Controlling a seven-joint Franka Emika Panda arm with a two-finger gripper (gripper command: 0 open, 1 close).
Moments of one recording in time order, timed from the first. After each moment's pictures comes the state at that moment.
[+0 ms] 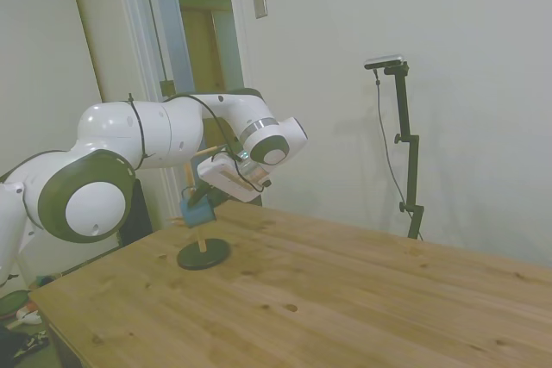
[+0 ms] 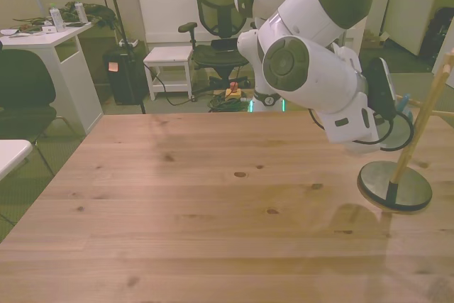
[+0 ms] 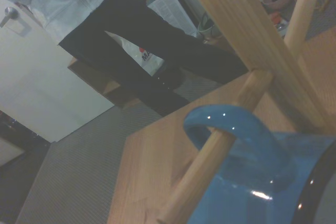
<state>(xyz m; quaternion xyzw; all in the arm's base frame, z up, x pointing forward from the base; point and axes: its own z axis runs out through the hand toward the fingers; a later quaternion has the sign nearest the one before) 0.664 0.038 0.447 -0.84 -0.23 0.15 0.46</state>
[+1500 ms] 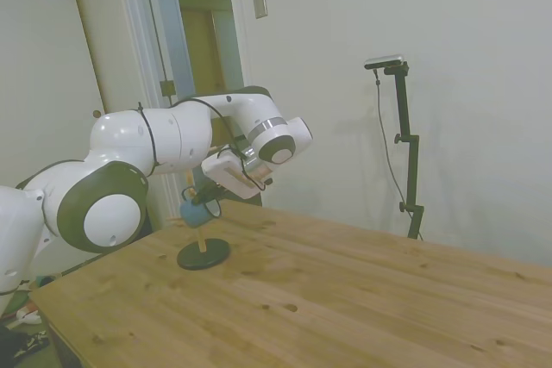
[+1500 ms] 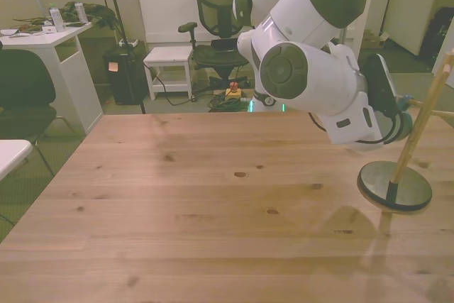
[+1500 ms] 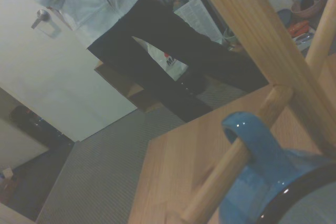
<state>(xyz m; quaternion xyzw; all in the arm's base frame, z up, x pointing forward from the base) 0.671 0.033 0.454 -0.82 -0.26 0.16 0.49</state>
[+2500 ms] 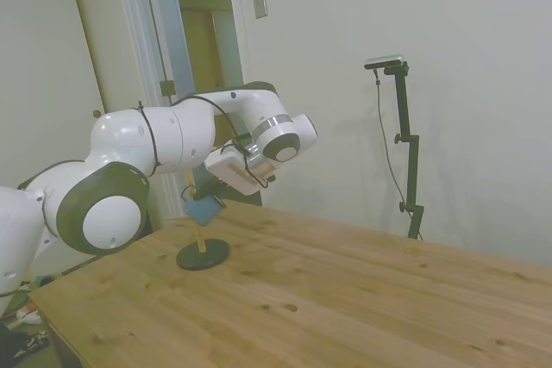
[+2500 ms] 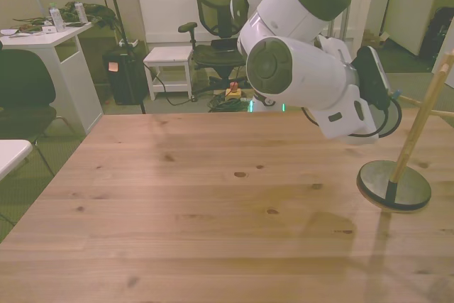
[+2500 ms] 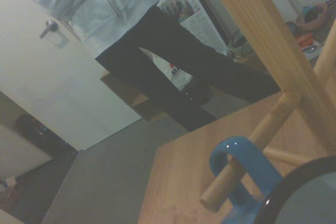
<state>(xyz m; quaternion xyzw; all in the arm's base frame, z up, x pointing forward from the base) 0.668 0.012 0.464 -0.81 -0.25 0.16 0.50</state>
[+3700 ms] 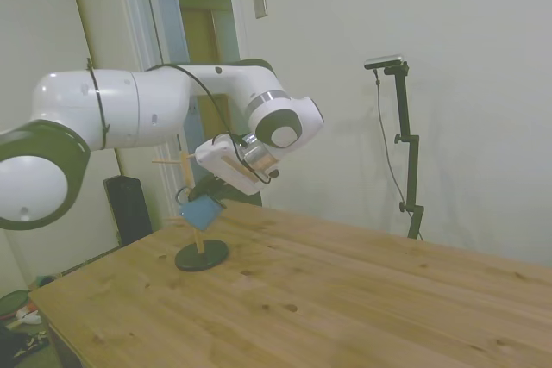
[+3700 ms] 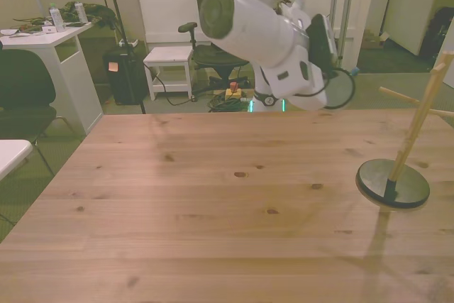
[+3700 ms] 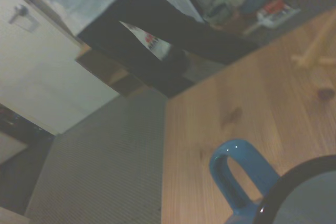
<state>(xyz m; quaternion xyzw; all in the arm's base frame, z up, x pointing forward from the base) 0.580 -0.080 0.522 -0.87 -0.20 0.16 0.43</state>
